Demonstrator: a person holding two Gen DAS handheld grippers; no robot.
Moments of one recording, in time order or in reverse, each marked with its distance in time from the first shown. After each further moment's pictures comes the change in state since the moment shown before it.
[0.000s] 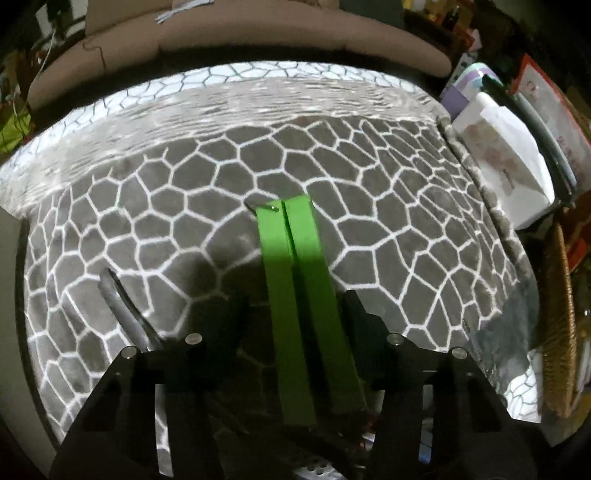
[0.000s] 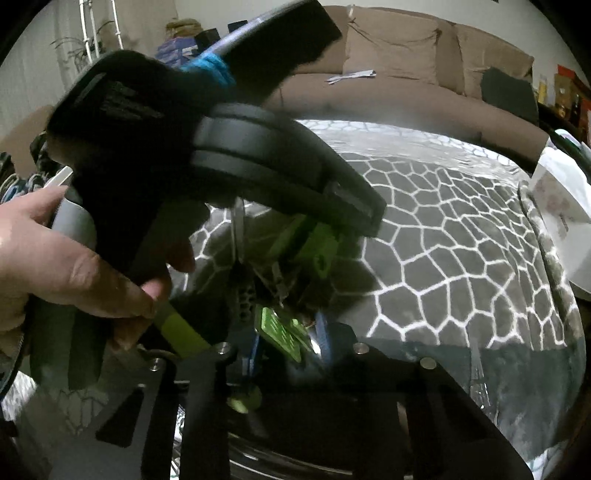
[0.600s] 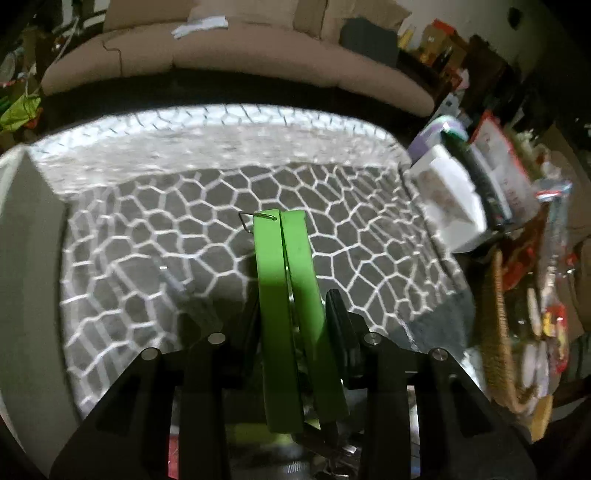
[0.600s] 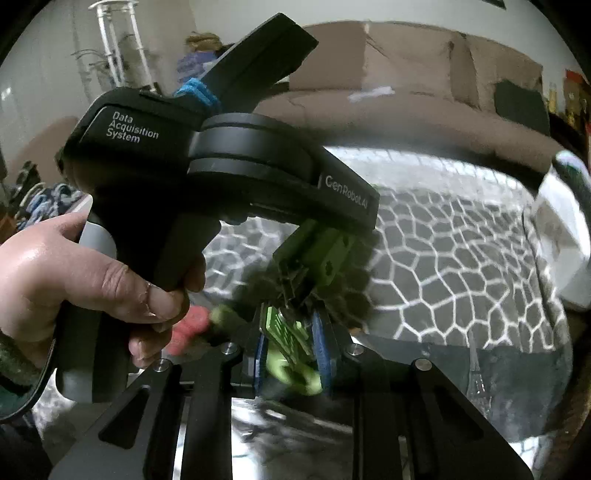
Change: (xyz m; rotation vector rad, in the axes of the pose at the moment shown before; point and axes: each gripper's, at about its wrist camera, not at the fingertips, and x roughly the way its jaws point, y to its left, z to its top) left arm -0.106 0.023 -0.015 -0.078 -0.086 -0.109; right arm -0.065 0.044 0.025 -0.034 -0.050 0.079
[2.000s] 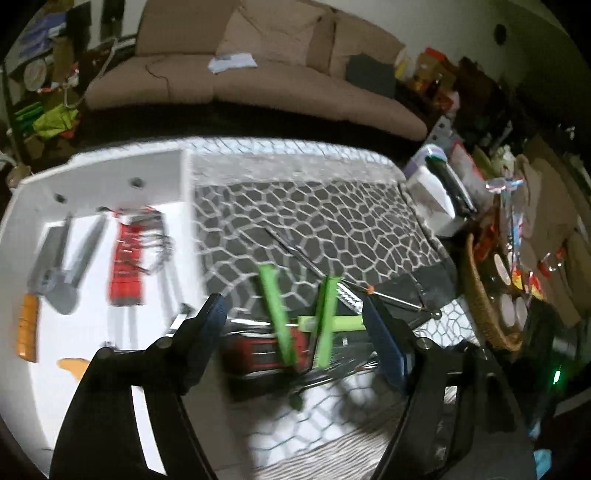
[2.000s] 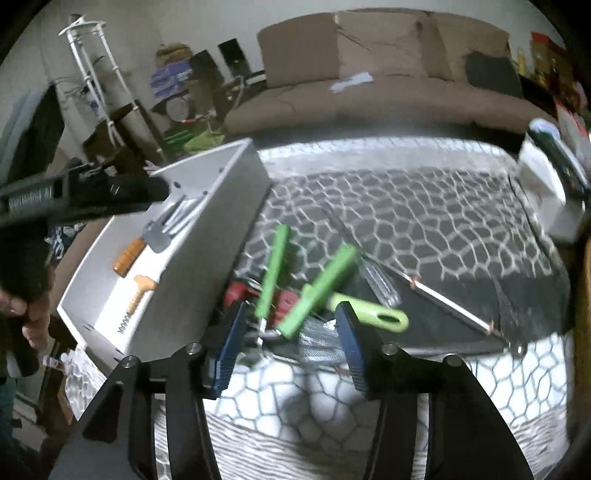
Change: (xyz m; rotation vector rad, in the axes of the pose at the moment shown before) left arm -0.146 0.075 -0.071 0.008 -0.079 0.009; right arm -0.038 0.066 -0.017 0.210 0.052 -0.044
